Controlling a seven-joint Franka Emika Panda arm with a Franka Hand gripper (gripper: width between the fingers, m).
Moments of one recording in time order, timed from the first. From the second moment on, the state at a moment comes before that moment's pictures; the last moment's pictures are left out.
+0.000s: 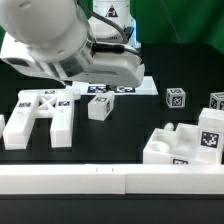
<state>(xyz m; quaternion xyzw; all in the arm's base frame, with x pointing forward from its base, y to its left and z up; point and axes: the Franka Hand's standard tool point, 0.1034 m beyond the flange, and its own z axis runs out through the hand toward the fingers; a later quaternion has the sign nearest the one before) 0.495 -0.067 0.059 -0.90 0.15 0.41 0.06</state>
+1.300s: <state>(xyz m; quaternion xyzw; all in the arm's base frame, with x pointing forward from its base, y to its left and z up) 0.487 -0.061 0.031 -0.88 0.15 0.46 0.05</state>
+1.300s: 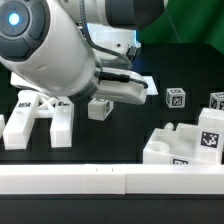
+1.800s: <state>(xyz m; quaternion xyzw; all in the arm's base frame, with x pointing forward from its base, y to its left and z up) 0.484 -0.060 0.022 -0.87 0.16 0.46 0.05</state>
